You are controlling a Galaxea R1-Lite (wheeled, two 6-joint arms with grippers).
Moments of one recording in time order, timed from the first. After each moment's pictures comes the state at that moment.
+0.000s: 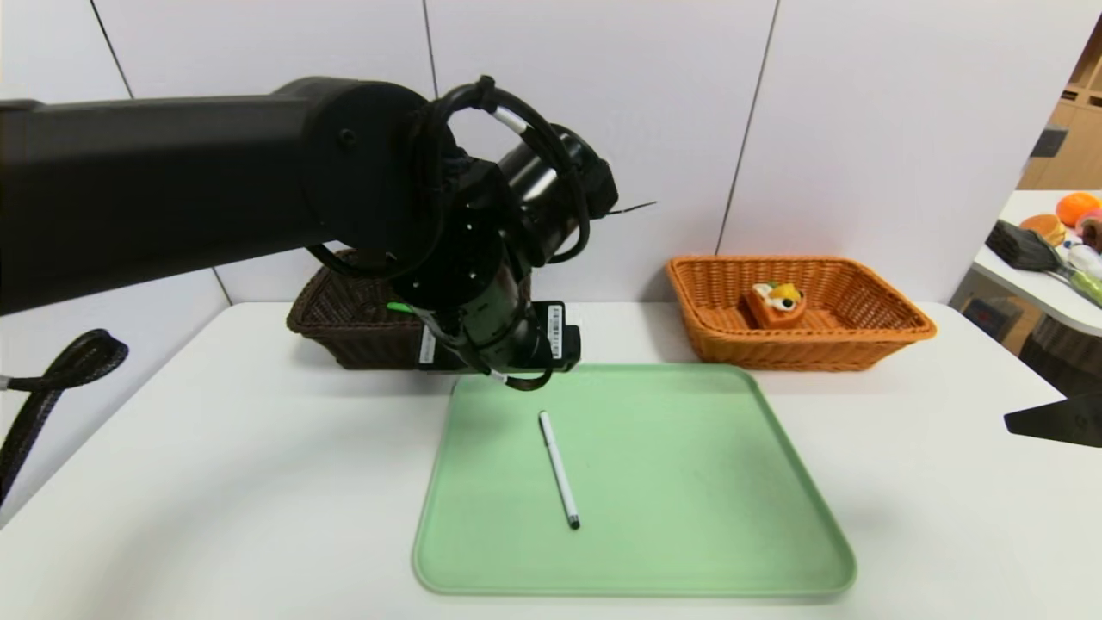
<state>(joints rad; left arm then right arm) -0.81 2.02 -1.99 0.95 0.36 -0.70 0.18 1.22 -1.24 0.87 -0.18 0.05</state>
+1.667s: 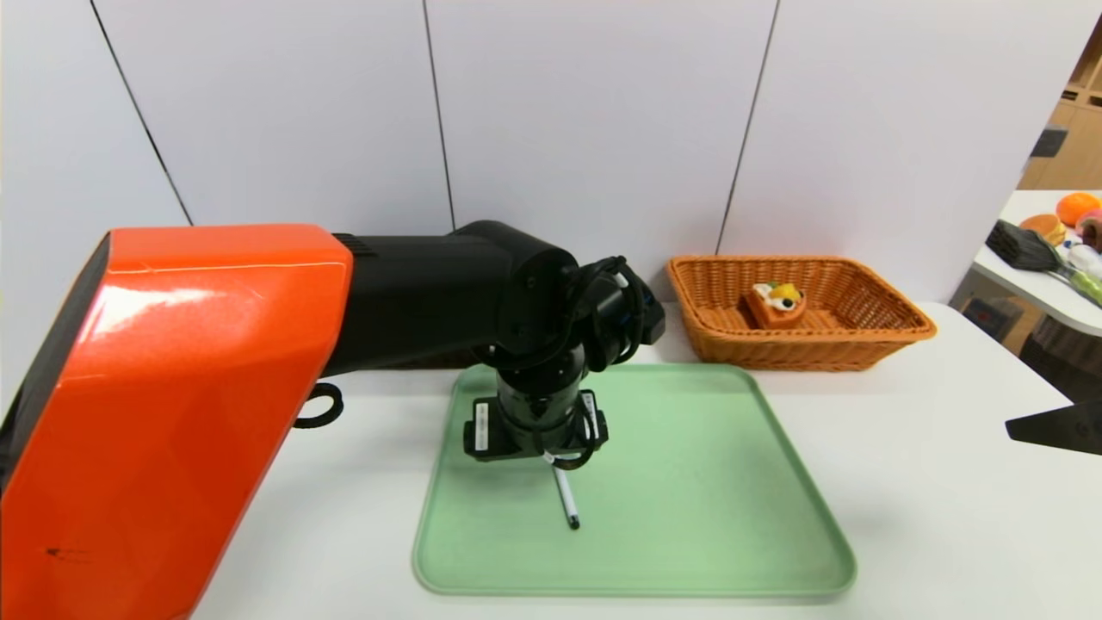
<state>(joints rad) -0.84 2.24 -1.99 1.00 0.30 -0.90 0.18 1.22 -1.23 0.87 -0.18 0.05</state>
